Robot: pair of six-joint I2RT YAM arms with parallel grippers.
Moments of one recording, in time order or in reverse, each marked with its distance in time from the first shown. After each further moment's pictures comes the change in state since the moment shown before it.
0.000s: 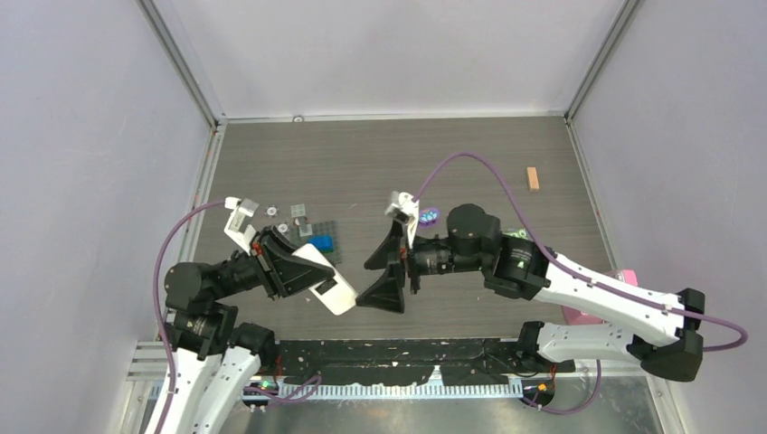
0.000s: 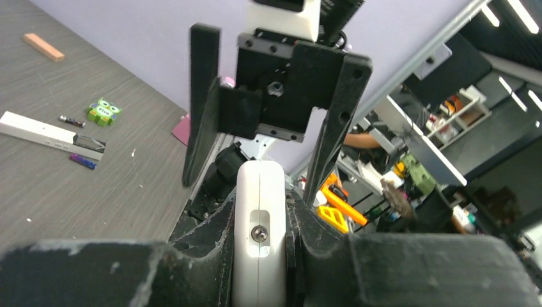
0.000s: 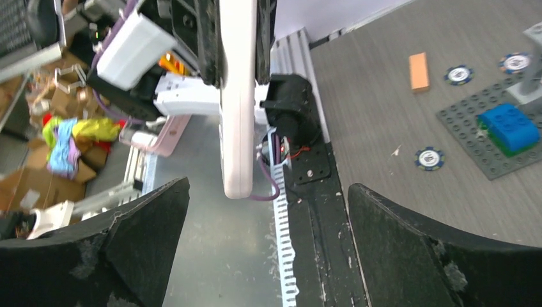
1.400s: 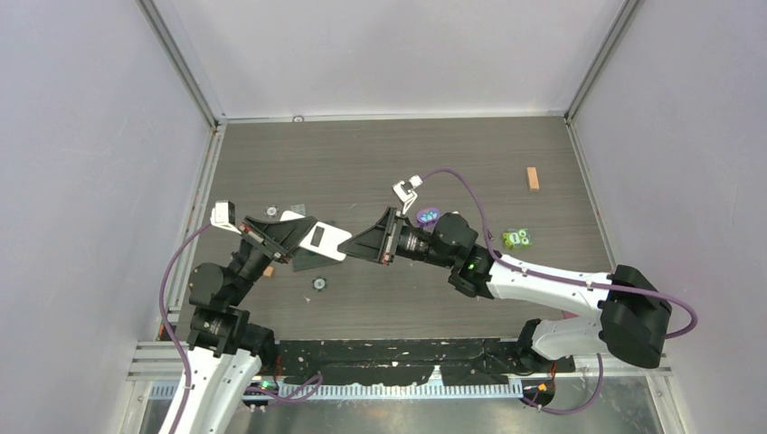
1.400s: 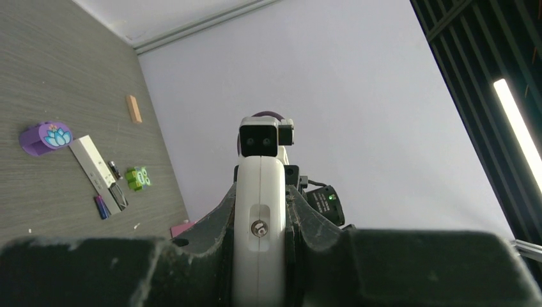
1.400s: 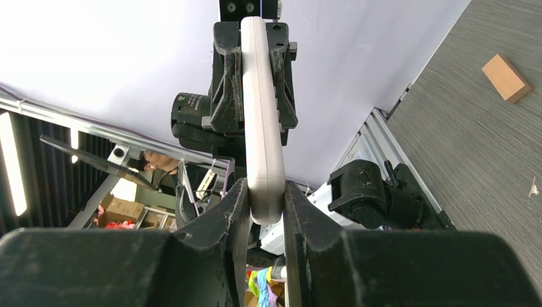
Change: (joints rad) left arm 0.034 -0.075 -0.201 0.008 -0.566 -0.368; right arm -0.092 0.254 -0.319 0.829 0.099 0.820
